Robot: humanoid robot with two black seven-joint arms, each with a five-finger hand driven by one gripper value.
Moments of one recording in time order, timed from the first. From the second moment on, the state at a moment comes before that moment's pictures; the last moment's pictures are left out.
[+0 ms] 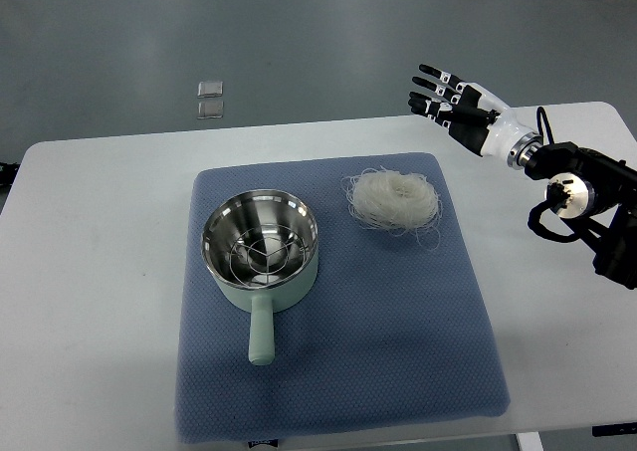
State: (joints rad) left arm 0.03 0.00 0.07 -0.21 0.00 0.00 0.14; right arm 0.85 -0.31 0.54 0.65 -0.12 0.34 0.23
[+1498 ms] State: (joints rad) left arm 0.02 0.00 0.08 -0.19 0.00 0.00 0.13; right arm 1.13 -0.38 0.17 0.76 -1.21 0.40 0.32
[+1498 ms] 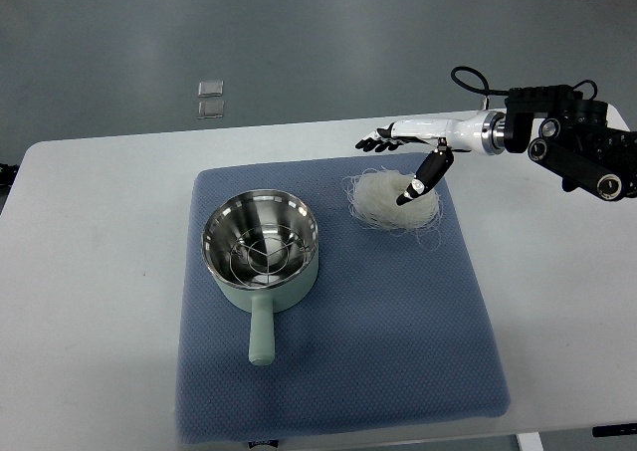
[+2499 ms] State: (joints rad) left arm 0.02 0.00 0.08 -0.19 0.00 0.00 0.13; right arm 1.12 -0.23 0.00 0.58 -1.25 0.30 0.32
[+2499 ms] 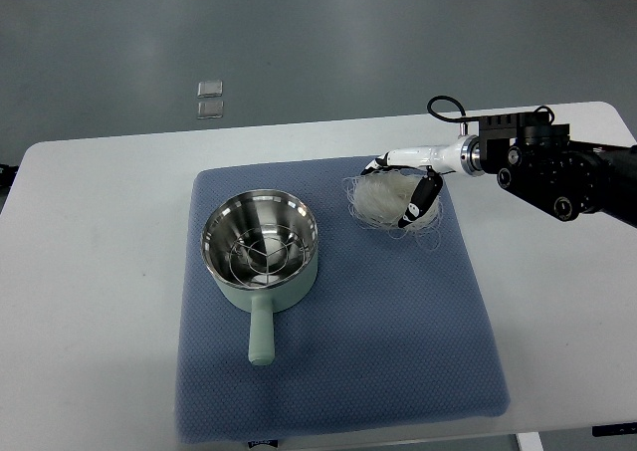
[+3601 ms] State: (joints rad) left arm 0.02 0.00 0.08 -0.19 0.00 0.00 0.14; right arm 1.15 -0.23 -0.10 0.58 -1.27 0.21 0.38
